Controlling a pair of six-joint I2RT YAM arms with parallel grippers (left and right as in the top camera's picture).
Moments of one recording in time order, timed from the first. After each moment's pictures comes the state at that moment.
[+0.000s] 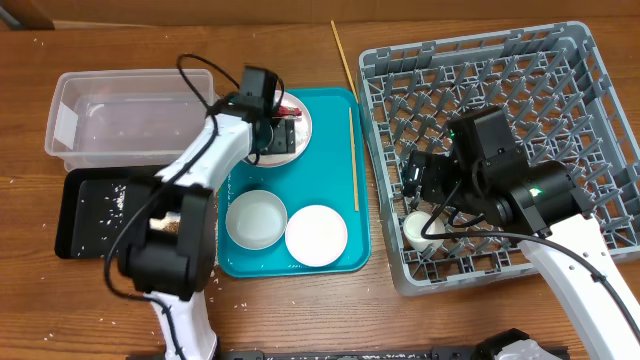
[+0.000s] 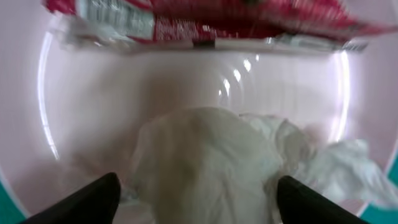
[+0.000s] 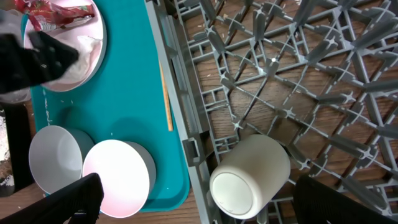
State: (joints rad) left arm -0.24 2.03 1.42 -0.61 -0.05 -0.28; right arm 0.38 1.27 1.29 -1.10 -0.02 0.57
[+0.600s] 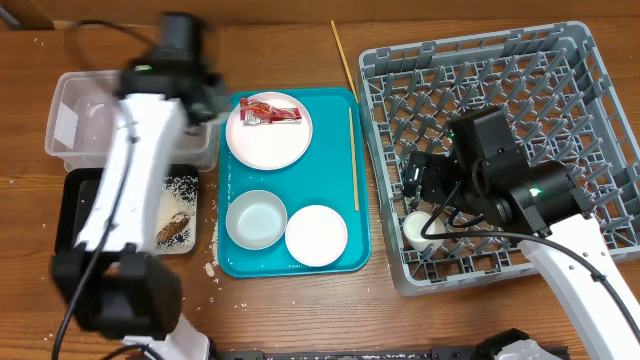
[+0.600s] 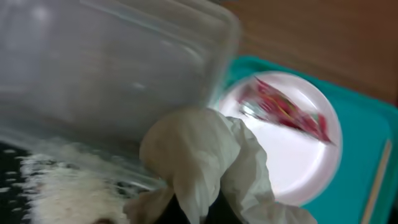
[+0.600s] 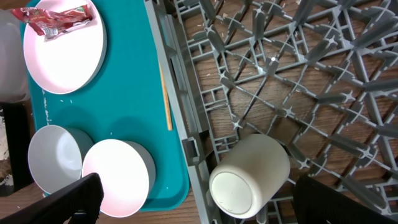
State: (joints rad) left arm -0.02 1.80 1.74 -1.05 -0.11 -0.39; right arm 0.38 1.27 1.29 -1.11 -0.02 0.57
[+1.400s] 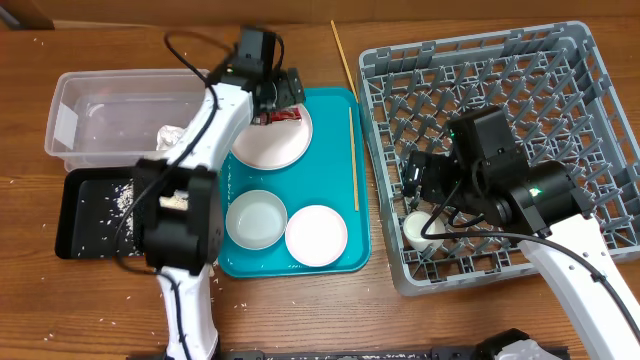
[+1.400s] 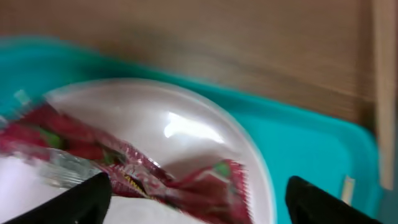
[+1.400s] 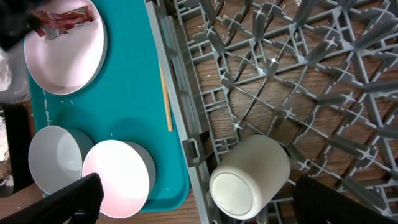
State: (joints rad) left arm -0.21 2.20 1.74 -0.61 0.04 -0.58; right arm 0.38 1.27 1.29 -1.10 -0.02 0.57
